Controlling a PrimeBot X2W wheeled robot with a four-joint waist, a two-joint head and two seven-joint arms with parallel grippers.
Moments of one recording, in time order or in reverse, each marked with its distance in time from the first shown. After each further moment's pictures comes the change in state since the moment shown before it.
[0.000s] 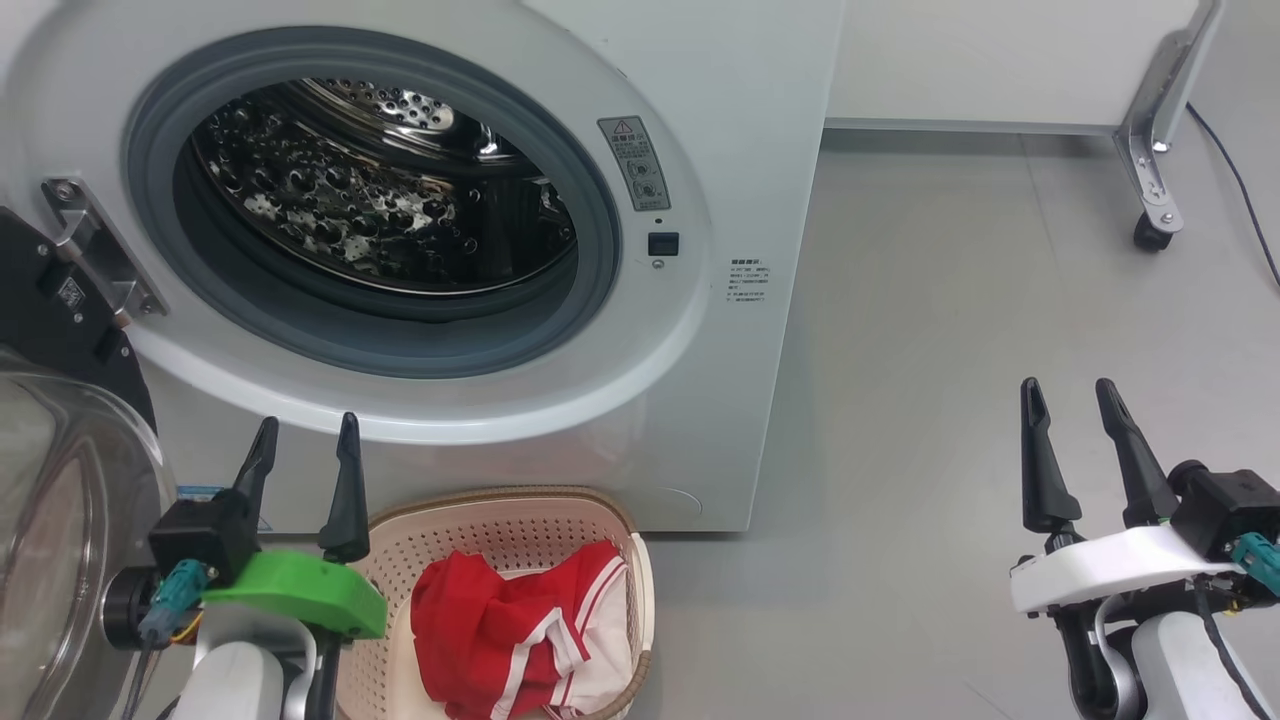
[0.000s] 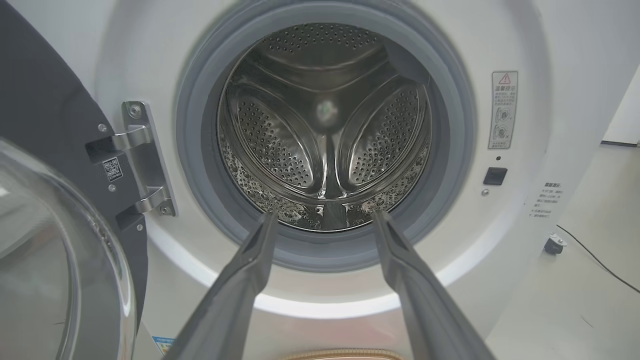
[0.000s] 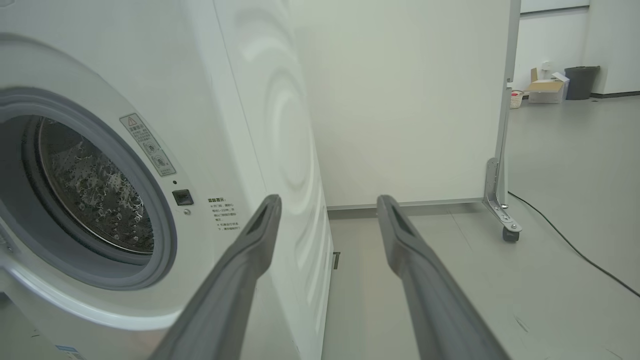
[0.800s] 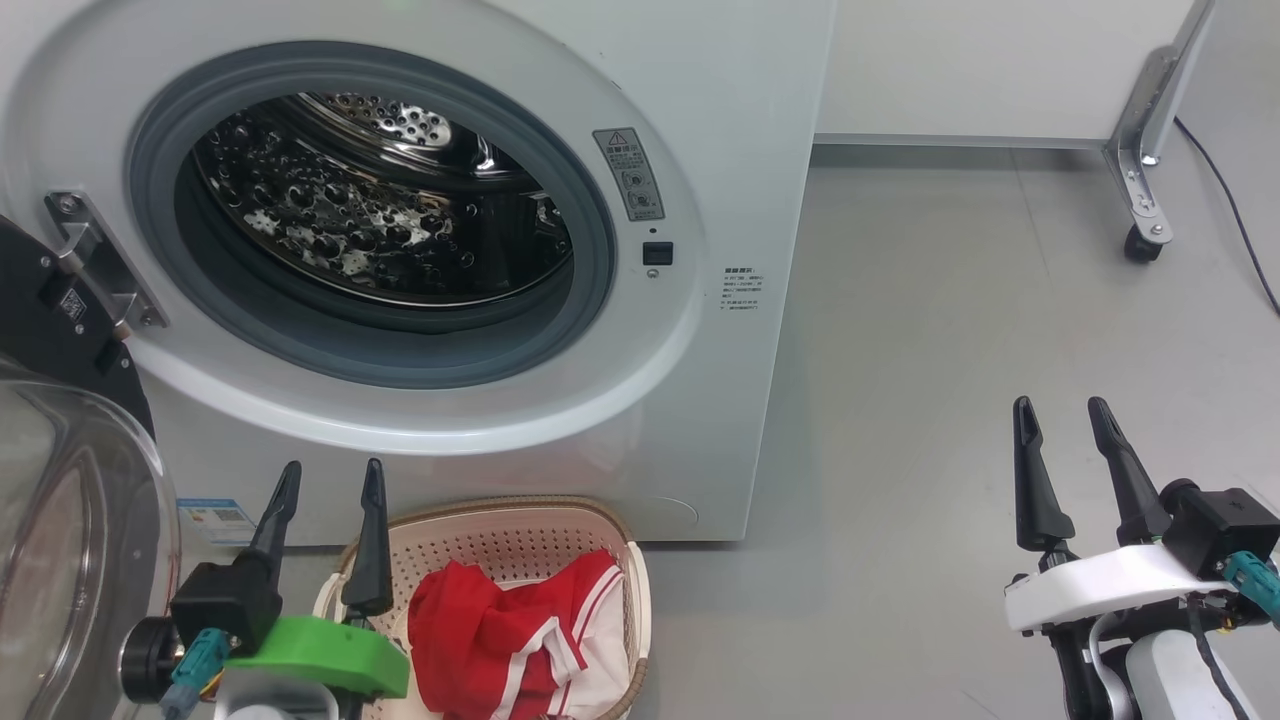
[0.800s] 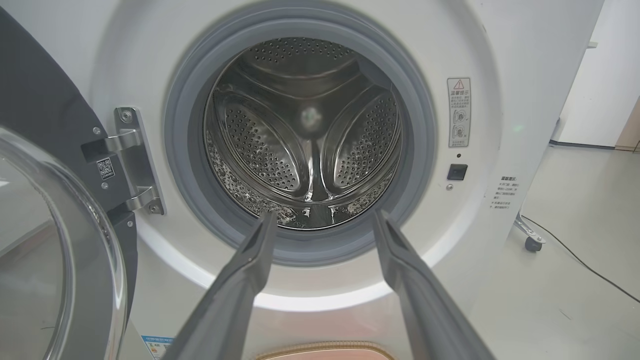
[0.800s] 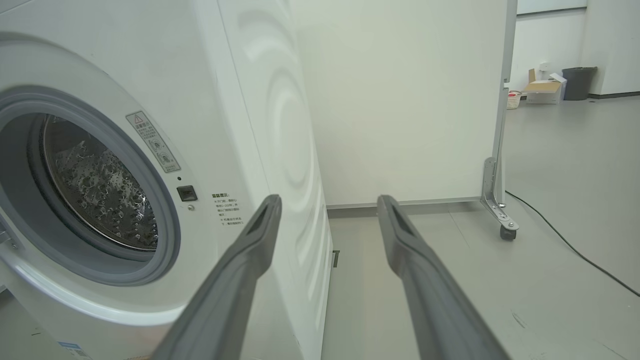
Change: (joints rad) left arm 0.148 0.006 -0.052 -0.180 -0.012 0.032 -0.001; right arm 0.035 0.015 0.000 -0.016 -0.014 0.000 0.000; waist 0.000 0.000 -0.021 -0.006
